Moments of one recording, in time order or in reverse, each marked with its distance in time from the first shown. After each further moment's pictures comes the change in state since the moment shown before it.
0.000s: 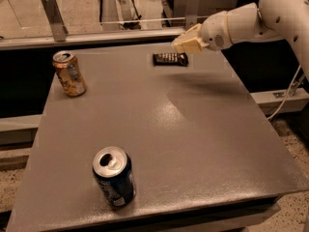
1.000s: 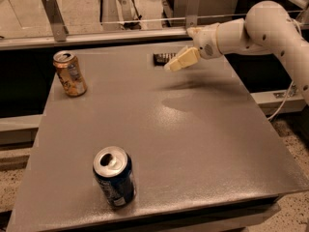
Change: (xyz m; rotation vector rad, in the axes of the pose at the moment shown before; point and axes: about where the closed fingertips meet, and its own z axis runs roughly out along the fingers) arm 0.031 -0.025 0.026 0.138 0.006 0.079
